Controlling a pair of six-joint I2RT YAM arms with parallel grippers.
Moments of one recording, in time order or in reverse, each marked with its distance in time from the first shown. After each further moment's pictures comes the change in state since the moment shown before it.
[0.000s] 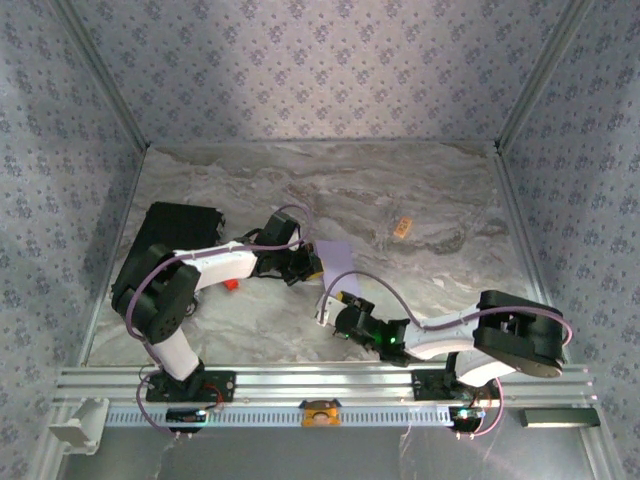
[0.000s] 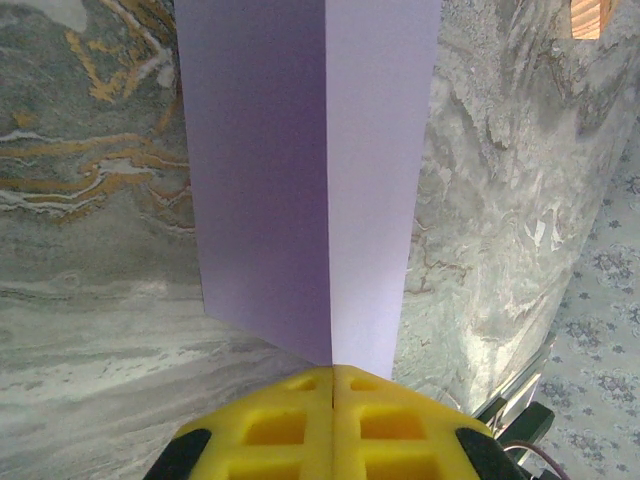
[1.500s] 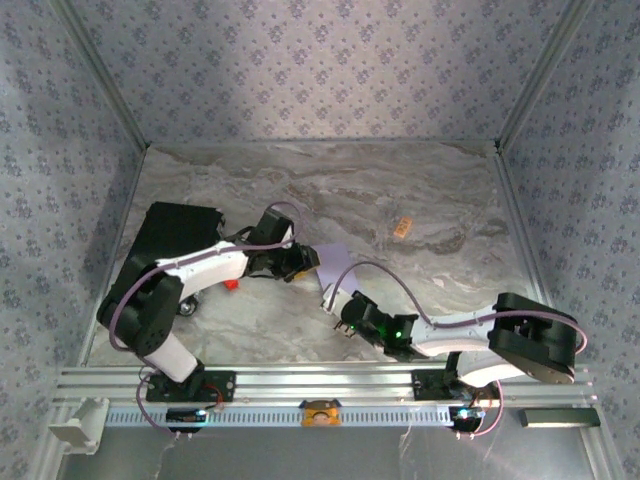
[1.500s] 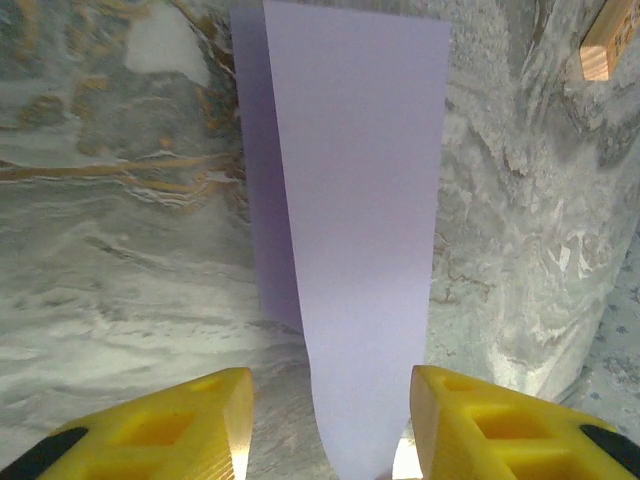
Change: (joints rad) left arm 0.014 -0.111 0.000 -0.141 -0.127 0.043; right arm -0.064 -0.077 0.007 -0.084 -0.152 0.206
